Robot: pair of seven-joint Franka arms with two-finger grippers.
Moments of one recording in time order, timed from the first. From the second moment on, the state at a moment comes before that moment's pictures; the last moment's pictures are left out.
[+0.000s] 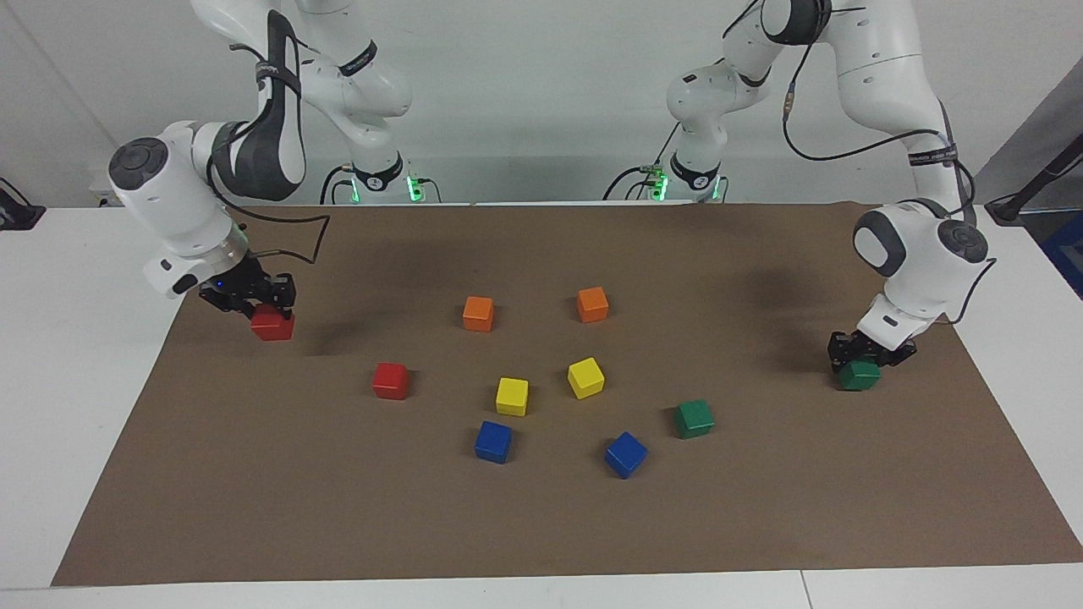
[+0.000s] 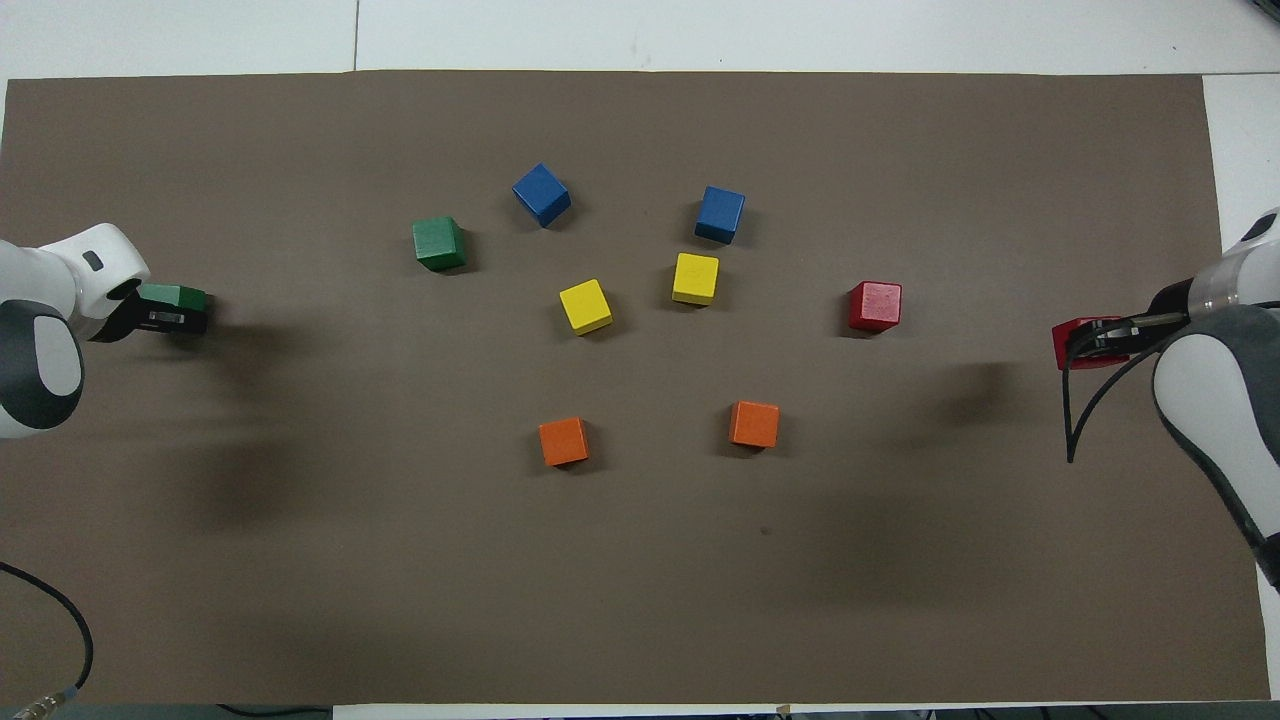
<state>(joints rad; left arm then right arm) 0.30 0.35 -0.11 -1.99 0.05 2.44 0.38 -0.27 0.04 0.08 -2.04 0.02 2.05 -0.22</state>
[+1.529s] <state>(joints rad) -0.18 0.42 -0.13 -1.66 0.06 2.16 -0.50 -0.30 0.19 0.09 -2.12 0.01 2.31 -0.25</state>
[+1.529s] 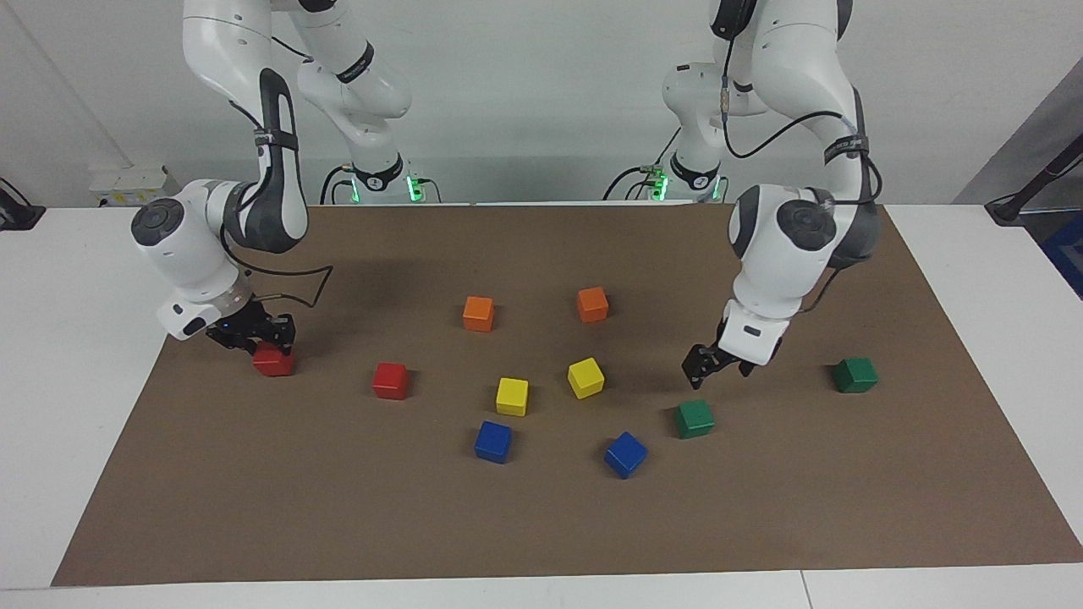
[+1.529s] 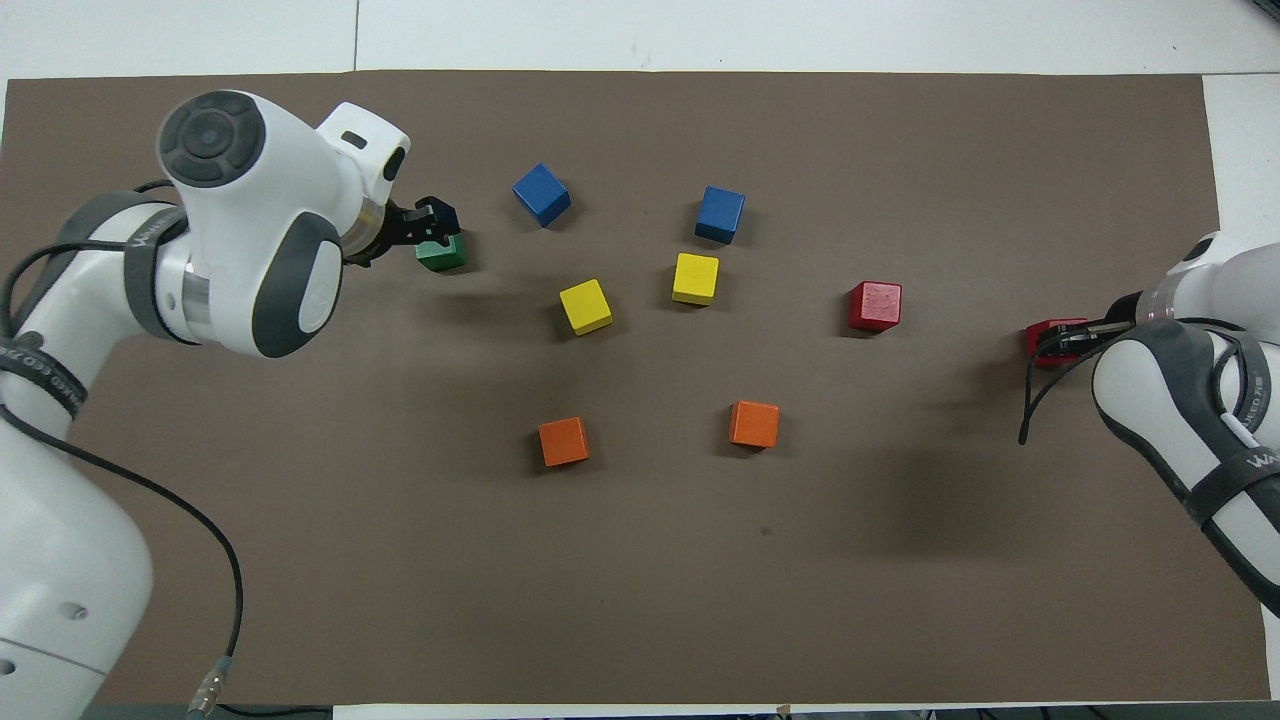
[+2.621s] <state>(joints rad) -0.19 0.59 -0.13 -1.55 0.09 2.23 -0.50 -0.27 0.19 0.10 -2.11 0.01 2.28 -0.22</state>
